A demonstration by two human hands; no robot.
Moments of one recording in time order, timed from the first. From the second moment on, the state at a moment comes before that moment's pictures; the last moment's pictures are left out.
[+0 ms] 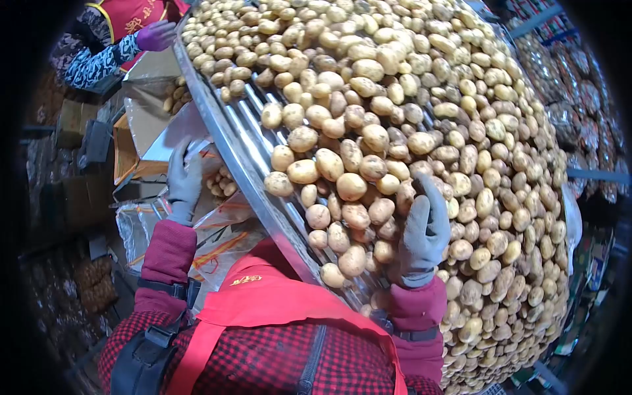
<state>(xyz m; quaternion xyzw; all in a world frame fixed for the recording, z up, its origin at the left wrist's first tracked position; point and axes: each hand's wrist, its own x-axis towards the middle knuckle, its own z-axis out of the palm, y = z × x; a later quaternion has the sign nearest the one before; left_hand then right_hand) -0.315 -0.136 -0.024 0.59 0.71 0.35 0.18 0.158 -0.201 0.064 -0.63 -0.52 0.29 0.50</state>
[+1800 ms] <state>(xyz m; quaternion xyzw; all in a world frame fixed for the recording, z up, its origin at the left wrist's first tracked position) -0.035 0.094 0.075 0.85 0.47 0.13 0.19 0.159 -0.129 0.079 -0.58 -0.56 0.28 0.53</state>
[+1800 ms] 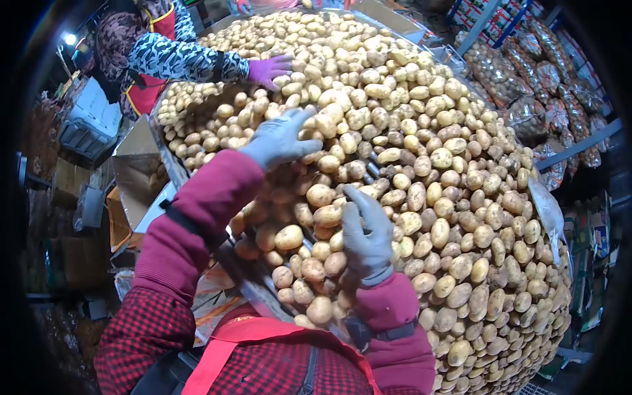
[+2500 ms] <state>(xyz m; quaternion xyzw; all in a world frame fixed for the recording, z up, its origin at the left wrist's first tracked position) -0.053 0.023 0.042 0.85 0.43 0.12 0.28 0.162 -0.117 0.072 -0.60 -0.56 0.26 0.51</state>
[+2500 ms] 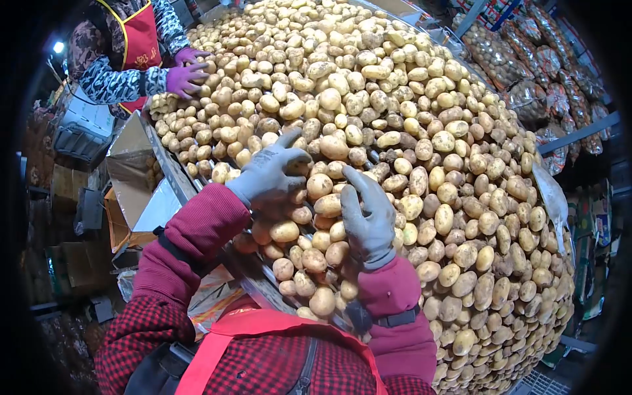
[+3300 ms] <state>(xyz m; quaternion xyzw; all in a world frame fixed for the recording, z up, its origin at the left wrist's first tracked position) -0.154 -0.033 0.044 0.32 0.29 0.47 0.77 0.160 -0.127 0.061 -0.59 -0.73 0.04 0.33</state>
